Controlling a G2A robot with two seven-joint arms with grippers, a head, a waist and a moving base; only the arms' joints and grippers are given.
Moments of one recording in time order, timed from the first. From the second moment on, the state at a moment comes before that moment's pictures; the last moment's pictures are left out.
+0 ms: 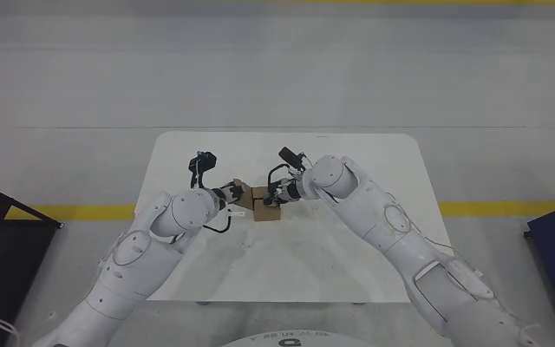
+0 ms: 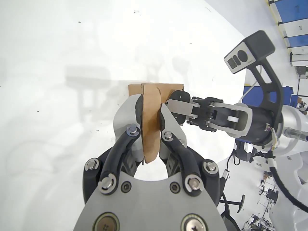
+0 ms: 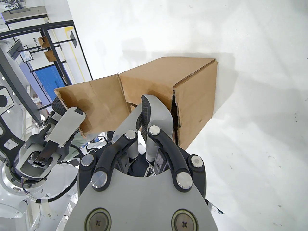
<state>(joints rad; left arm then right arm) 1.22 -1.10 -0.96 -1.73 0.40 0.61 -0.72 -0.92 -1.30 0.79 -1.14 -0.01 0.42 0.89</state>
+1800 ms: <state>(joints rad) 1.39 -1.07 -1.17 -1.82 0.32 0.45 -0.70 -0.92 -1.30 0.79 -1.14 -0.01 0.42 0.89</state>
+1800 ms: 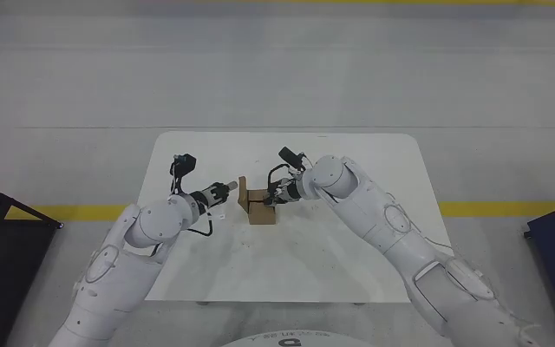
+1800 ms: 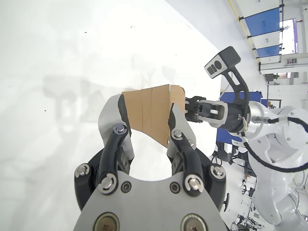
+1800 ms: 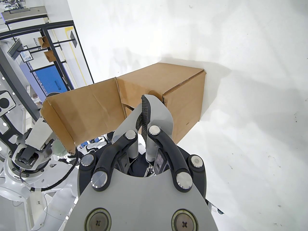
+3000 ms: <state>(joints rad) 1.31 -1.09 -1.08 -1.78 0.38 0.49 -0.74 -0.92 -1.30 0.79 -1.14 -0.01 0.42 0.89</state>
